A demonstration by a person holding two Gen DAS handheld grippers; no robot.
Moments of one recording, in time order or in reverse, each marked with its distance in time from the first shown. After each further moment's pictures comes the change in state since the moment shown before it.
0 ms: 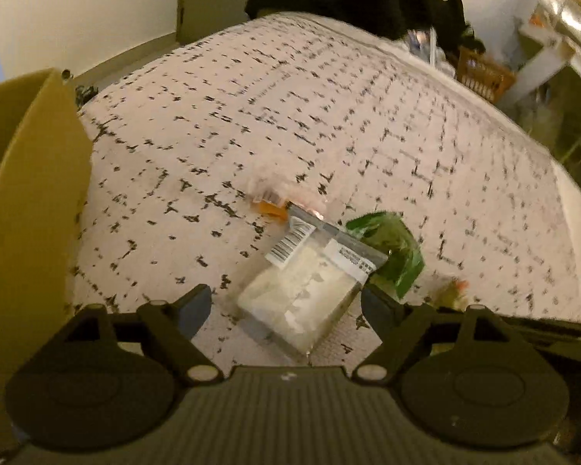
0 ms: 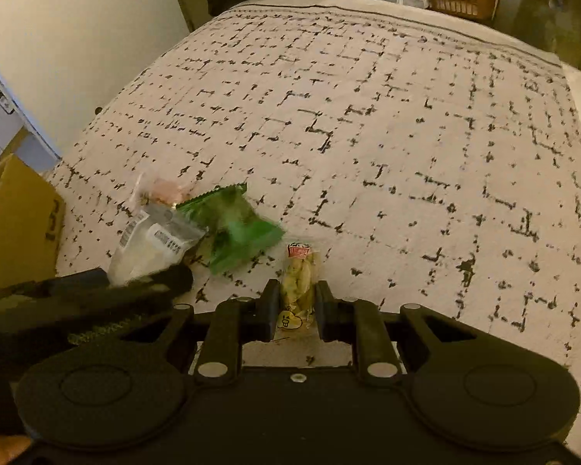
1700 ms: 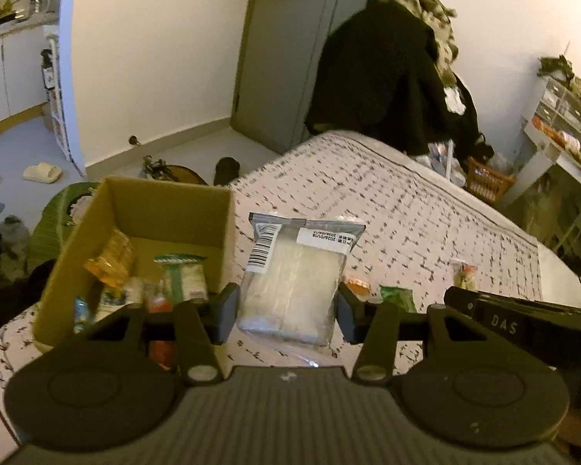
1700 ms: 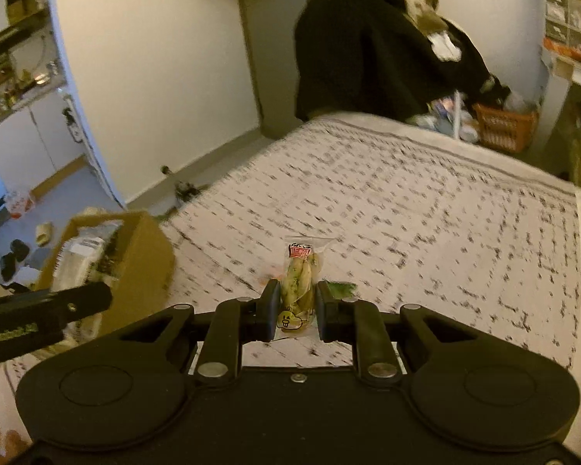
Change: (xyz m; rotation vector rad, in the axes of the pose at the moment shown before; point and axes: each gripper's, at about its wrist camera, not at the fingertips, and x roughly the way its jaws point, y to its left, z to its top) left arm -0.168 0.051 -0.020 -0.115 -0.294 0.082; right arm -0.116 0.069 0.001 -0.163 -0.300 0.117
